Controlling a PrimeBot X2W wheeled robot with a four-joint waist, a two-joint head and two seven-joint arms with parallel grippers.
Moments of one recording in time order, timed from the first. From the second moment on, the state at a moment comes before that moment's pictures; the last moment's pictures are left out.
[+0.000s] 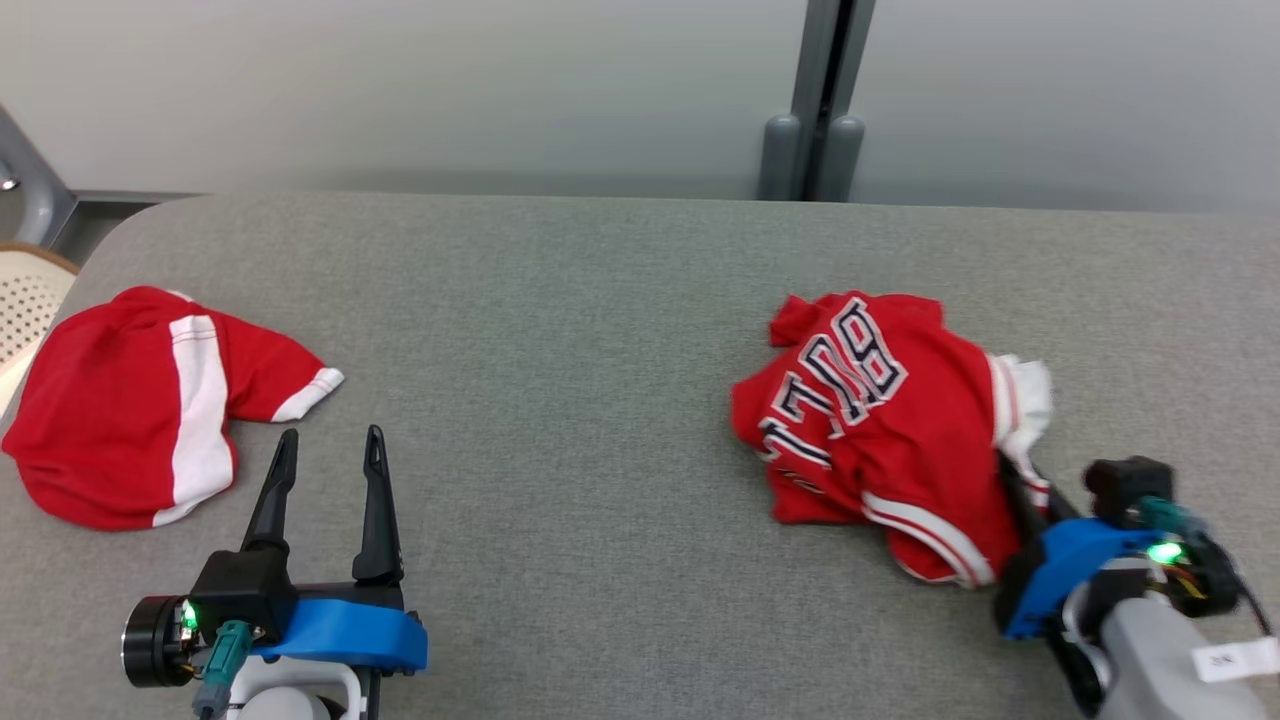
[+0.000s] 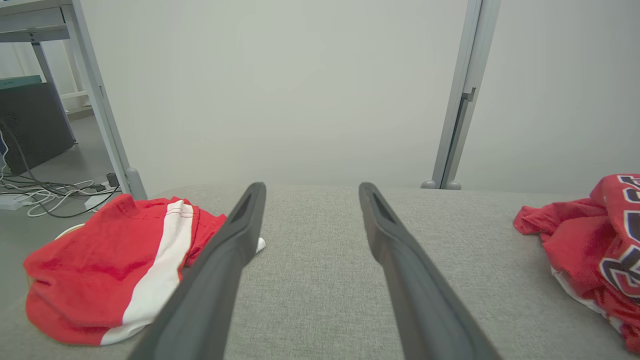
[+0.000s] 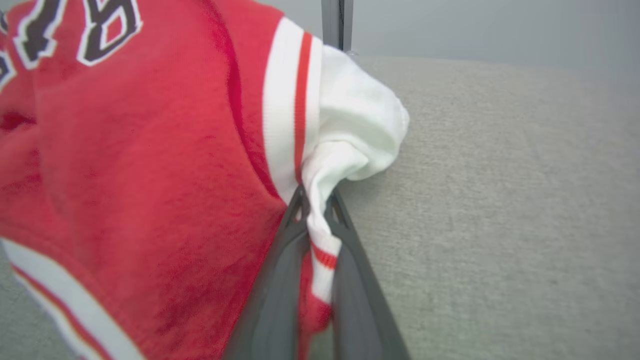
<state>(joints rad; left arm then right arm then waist) -0.10 0.05 -0.03 0.24 -0.09 -0.04 -0.26 -0.48 -0.17 0.15 0.95 0.25 0.13 -0.26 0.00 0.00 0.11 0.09</state>
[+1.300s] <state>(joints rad) -0.07 0.05 -0.01 0.24 -0.09 -0.06 -0.26 -0.43 -0.11 0.44 0.52 0.28 0.13 -0.21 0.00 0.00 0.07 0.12</state>
